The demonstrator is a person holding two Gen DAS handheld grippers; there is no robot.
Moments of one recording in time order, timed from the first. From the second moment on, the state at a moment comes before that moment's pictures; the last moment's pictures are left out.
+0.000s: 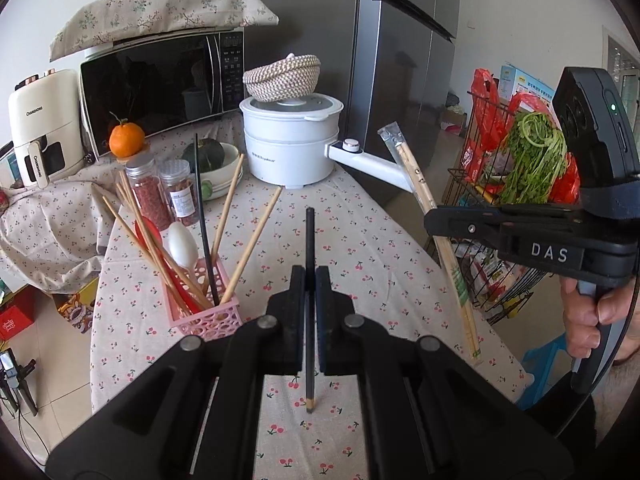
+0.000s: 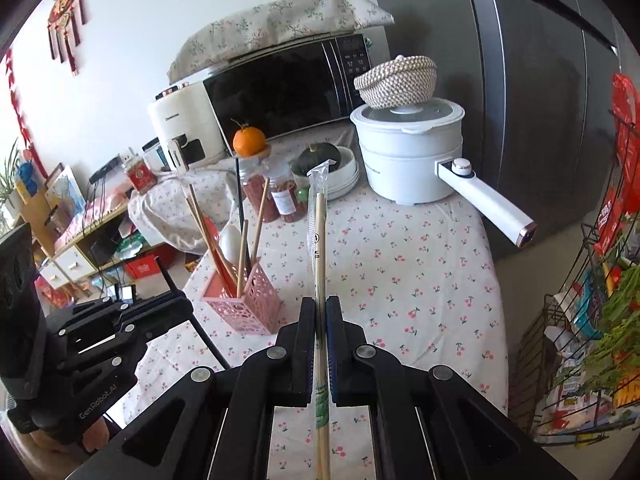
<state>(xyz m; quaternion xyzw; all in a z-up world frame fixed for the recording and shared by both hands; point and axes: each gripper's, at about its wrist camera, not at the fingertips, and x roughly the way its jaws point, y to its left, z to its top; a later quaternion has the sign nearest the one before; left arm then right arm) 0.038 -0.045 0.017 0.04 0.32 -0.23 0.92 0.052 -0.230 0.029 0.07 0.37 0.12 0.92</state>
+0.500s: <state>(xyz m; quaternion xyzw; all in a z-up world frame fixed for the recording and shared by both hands) 0.031 -0.016 0.065 0.00 0.23 -0.22 0.95 0.046 -0.232 0.070 0.10 0.30 0.14 0.94</state>
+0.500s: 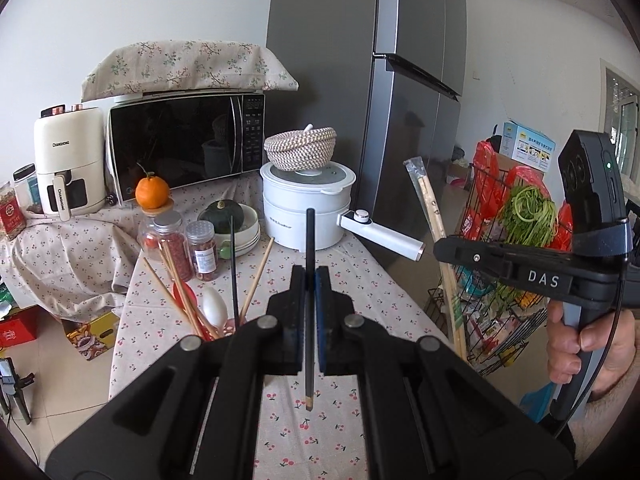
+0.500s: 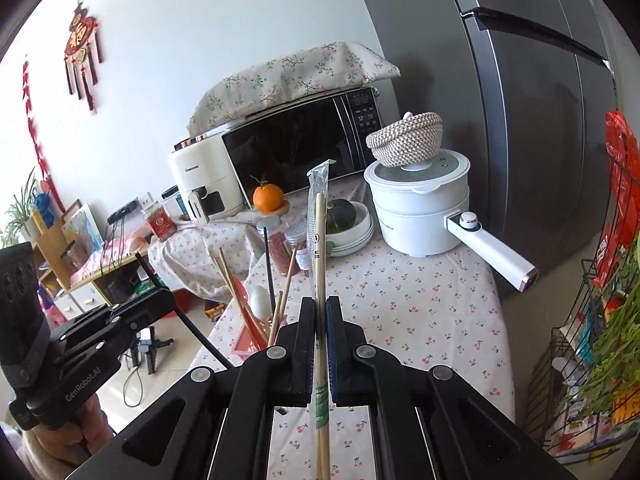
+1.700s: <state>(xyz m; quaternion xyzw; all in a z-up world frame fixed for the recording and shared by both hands) 0.123 0.023 0.017 -0.01 0.30 -0.13 0.95 0.092 -0.158 0.047 0.15 0.21 0.15 0.96</state>
